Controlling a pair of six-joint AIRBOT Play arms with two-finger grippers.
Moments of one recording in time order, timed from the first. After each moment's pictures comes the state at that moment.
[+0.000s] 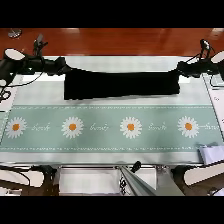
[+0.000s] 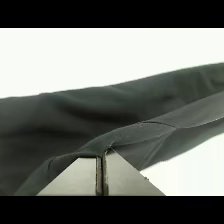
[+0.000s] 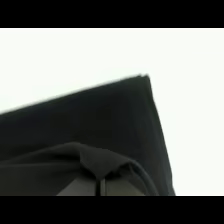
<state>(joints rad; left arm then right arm) 0.08 -1.65 1.43 0.73 -1.00 -1.22 -0.25 -1.75 1.53 -1.12 0.88 1.38</state>
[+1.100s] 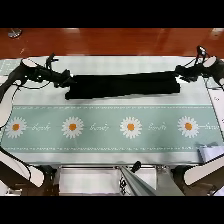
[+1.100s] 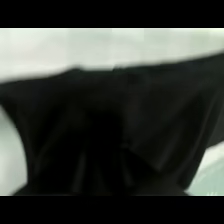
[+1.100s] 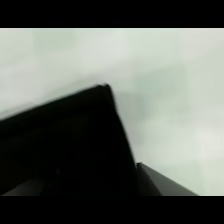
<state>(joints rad) 0.12 -1.88 1.51 0.77 -1.15 -1.24 -0.26 -1.85 1.56 -1.21 0.84 1.47</state>
